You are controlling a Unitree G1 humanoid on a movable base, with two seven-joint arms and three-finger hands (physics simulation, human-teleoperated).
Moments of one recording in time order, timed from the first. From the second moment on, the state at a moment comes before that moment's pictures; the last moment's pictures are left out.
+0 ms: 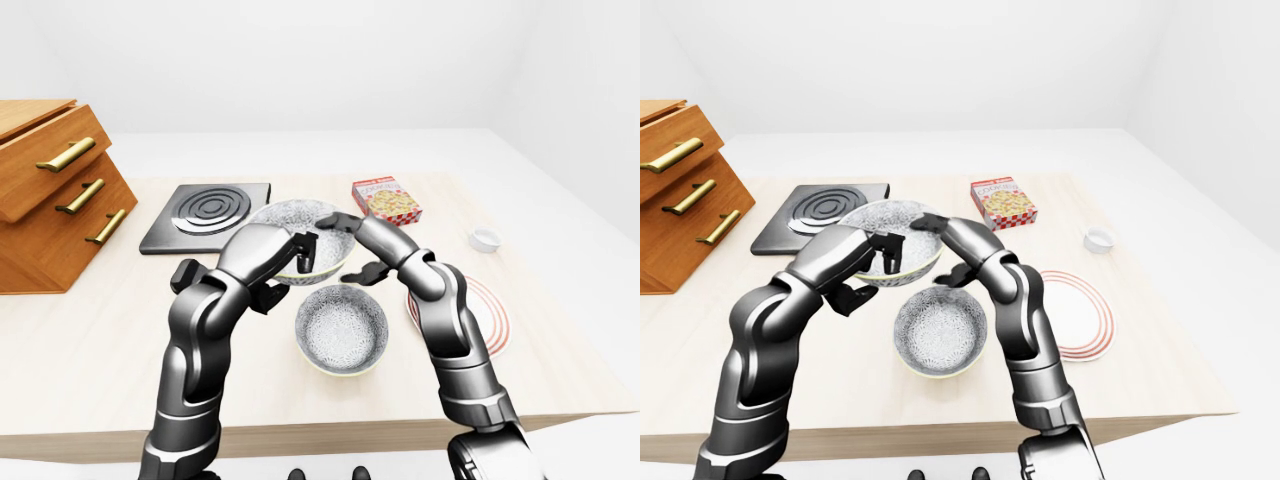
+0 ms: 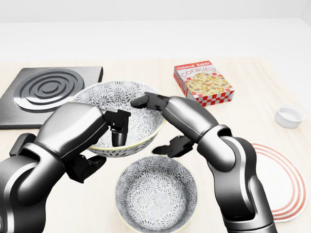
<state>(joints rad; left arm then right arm) -0.34 0.14 0.00 -0.36 0.97 -0.09 -0.70 -0.48 -0.05 0.07 -0.07 -0.80 0.09 0.62</state>
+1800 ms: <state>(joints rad) -0.36 0.15 0.09 -0.59 0.31 0.09 -0.42 -0.35 -0.20 -0.09 -0.15 -0.78 0.09 0.57</state>
